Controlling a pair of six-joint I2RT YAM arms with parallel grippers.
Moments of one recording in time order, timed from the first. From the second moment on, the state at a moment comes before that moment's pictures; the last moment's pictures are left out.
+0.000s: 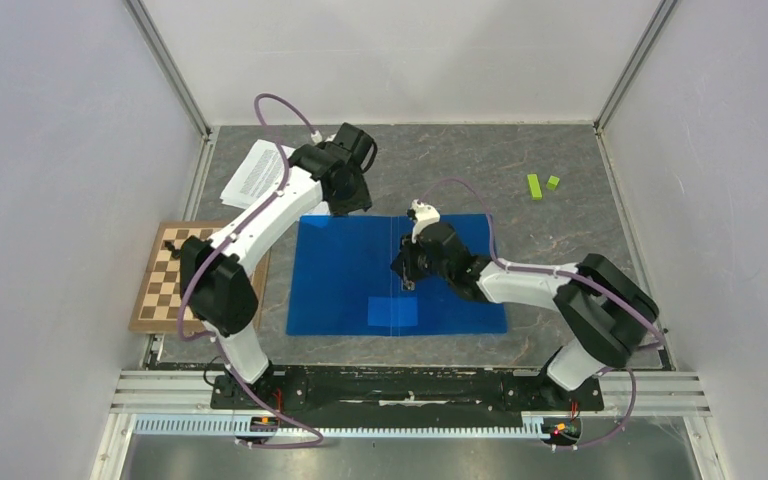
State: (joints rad) left arm -0.57 1.79 1.69 -1.00 -0.22 -0.76; right arm 0.83 1.55 0.72 0.27 0.01 0.50
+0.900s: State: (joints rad) left arm -0.56 1.64 1.51 -1.02 -0.28 -0.74; right arm 0.70 1.86 1.05 0.10 0.01 0.32
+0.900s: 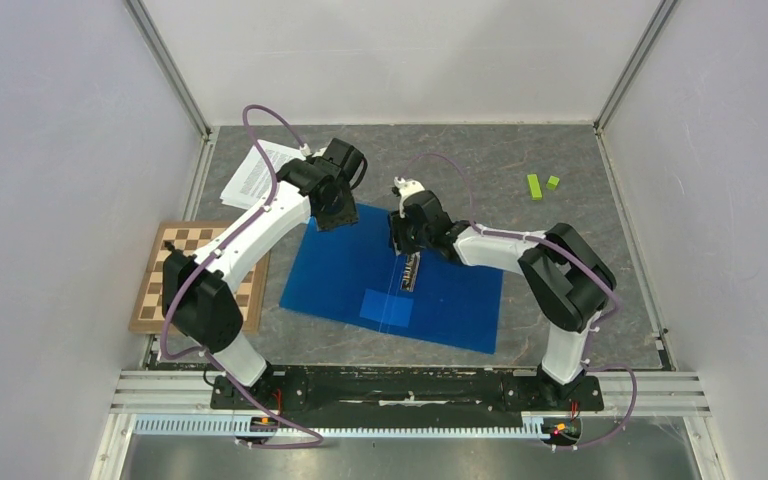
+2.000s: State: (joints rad) left arm -0.56 1.62 1.45 -1.01 -0.29 -0.74; right arm 0.76 1.76 1.04 -0.23 0.21 0.47
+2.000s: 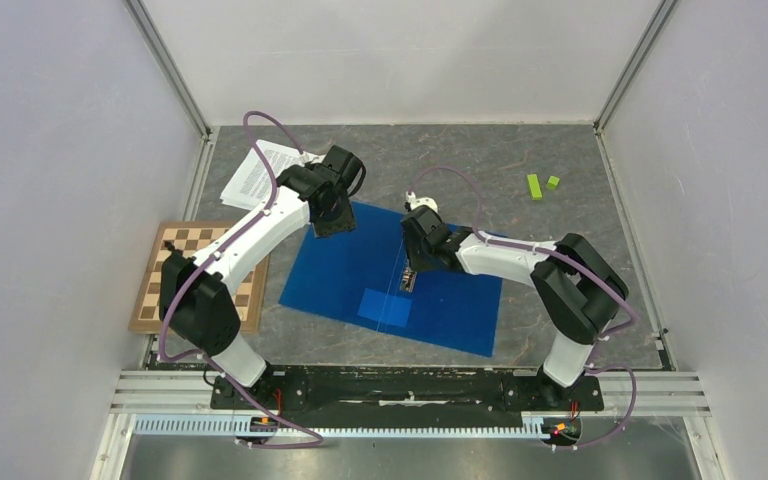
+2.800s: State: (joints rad) left arm -0.56 1.62 1.41 -0.98 -0.27 -0.74; right arm 0.75 1.61 0.87 -0.25 0.34 0.52
